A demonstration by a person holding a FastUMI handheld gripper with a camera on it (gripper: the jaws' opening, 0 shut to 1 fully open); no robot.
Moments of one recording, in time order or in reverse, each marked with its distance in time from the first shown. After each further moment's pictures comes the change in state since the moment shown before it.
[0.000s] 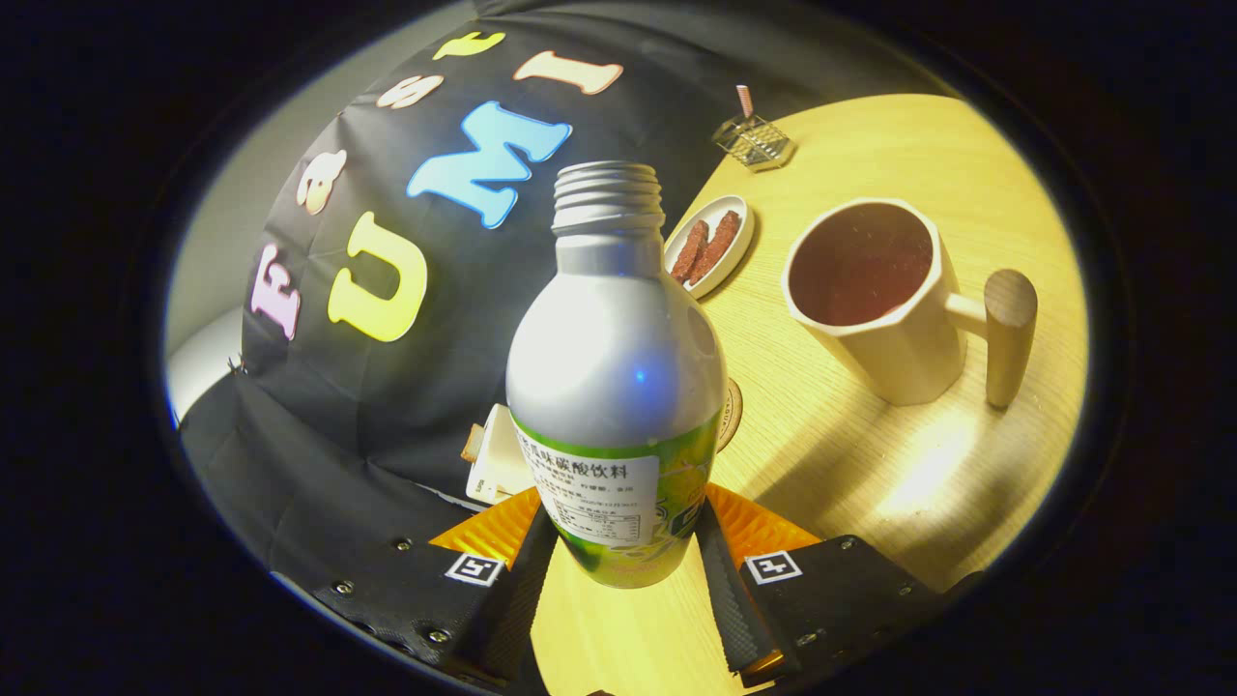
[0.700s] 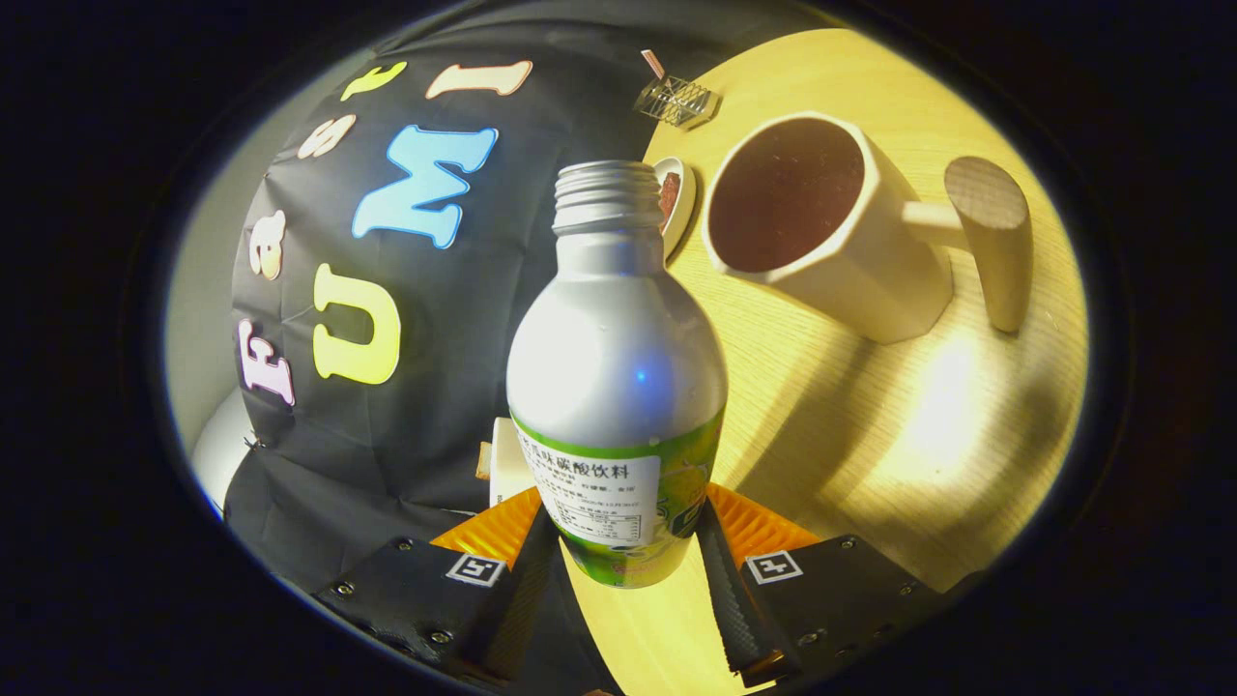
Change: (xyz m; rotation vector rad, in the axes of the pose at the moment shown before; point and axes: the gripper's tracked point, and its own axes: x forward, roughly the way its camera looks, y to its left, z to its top) arm 0.007 -0.012 -0.007 0.221 0.082 0.005
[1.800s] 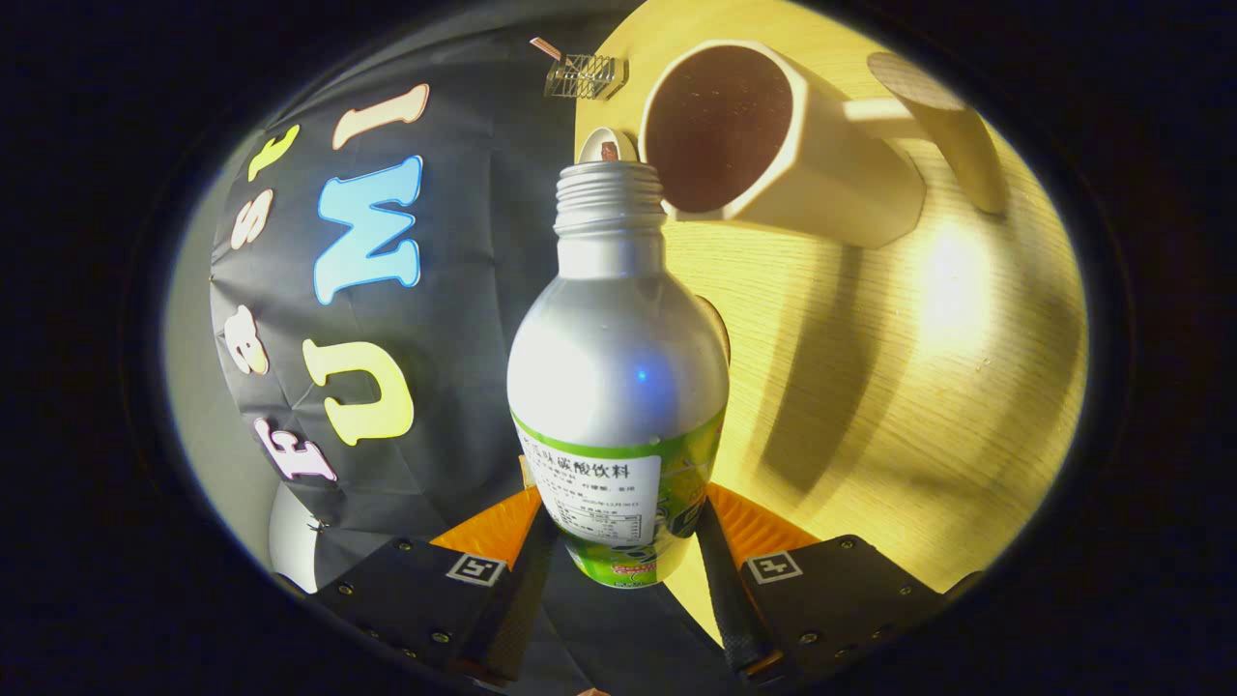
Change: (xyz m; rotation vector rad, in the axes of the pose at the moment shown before) arm 0.000 0.023 -0.007 0.315 0.092 0.030
